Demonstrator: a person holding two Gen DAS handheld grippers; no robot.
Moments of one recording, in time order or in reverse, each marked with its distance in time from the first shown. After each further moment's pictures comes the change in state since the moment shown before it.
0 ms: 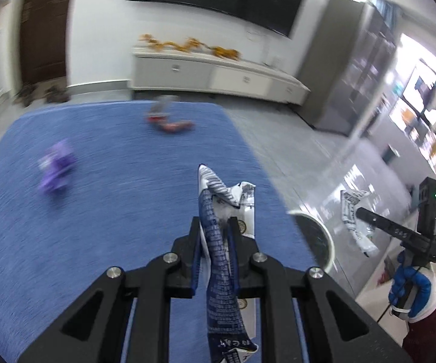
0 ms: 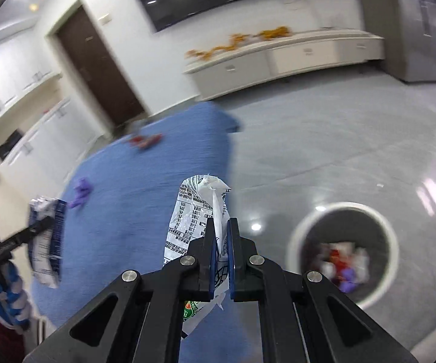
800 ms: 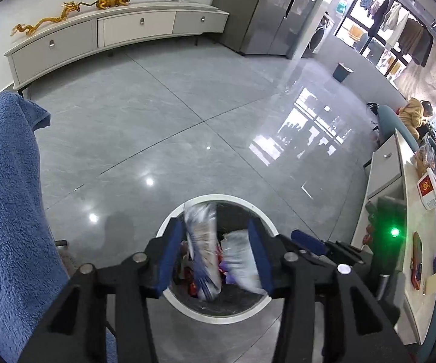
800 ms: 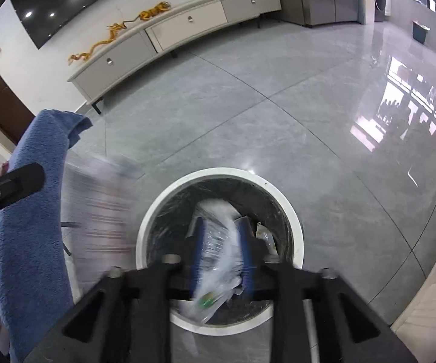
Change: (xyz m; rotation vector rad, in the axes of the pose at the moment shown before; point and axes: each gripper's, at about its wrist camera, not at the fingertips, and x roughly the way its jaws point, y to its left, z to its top) left arm 0.260 -0.262 0.024 0.262 0.272 -0.211; right arm 0.076 -0.204 -0.032 0.286 0.099 -0.303
